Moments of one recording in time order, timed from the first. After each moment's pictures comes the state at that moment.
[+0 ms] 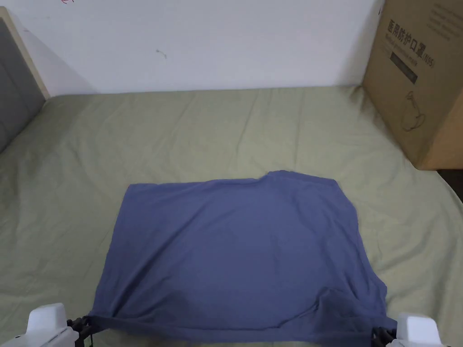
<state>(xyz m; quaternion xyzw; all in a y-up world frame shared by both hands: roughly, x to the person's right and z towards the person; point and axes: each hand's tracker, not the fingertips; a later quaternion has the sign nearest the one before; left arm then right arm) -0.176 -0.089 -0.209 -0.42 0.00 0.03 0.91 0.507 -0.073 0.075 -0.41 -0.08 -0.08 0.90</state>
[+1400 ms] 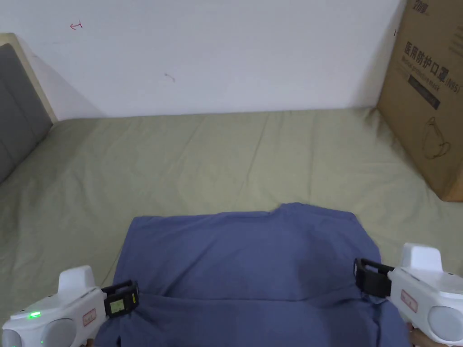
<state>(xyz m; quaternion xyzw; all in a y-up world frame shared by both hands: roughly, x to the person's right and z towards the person) -0.138 -0.039 -0.333 -0.36 0.00 0.05 0.93 0.521 -0.046 -0.077 -0.30 -0.08 -0.09 0.95</state>
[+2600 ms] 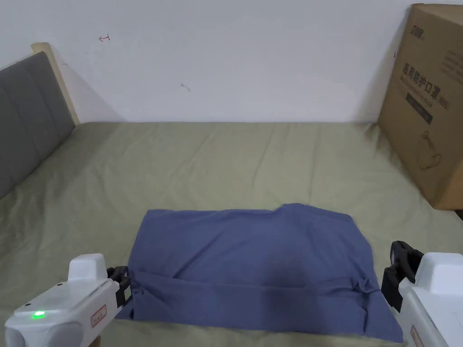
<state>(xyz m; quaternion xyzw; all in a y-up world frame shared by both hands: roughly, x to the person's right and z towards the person) -0.121 -0.002 -0.257 -0.31 -0.04 0.04 0.95 0.474 0.007 0.028 -0.13 -0.10 0.02 0.99</state>
